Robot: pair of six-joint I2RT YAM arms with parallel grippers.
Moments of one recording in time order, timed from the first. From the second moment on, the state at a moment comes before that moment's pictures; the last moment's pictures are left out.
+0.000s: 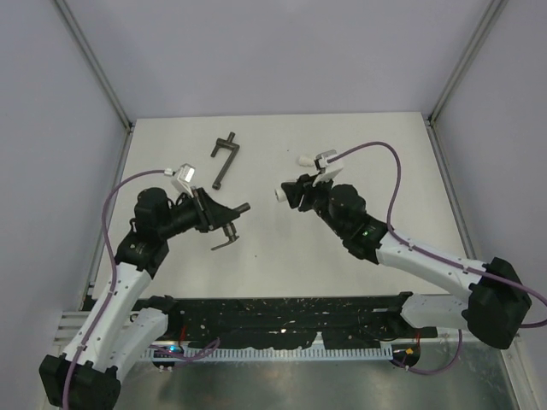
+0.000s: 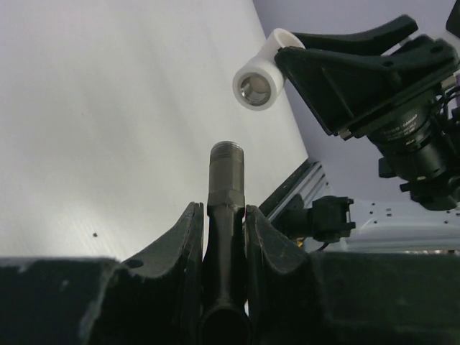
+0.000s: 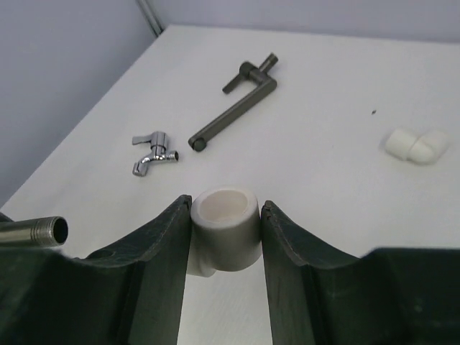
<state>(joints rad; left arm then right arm) -0.24 0.77 0.68 -0.25 0.65 -0.65 0.82 1.23 0.80 0.28 0.25 0.35</state>
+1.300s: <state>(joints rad) -0.46 0.86 0.60 0.40 0.50 -1.45 0.83 1.23 0.54 1.26 0.02 0.06</state>
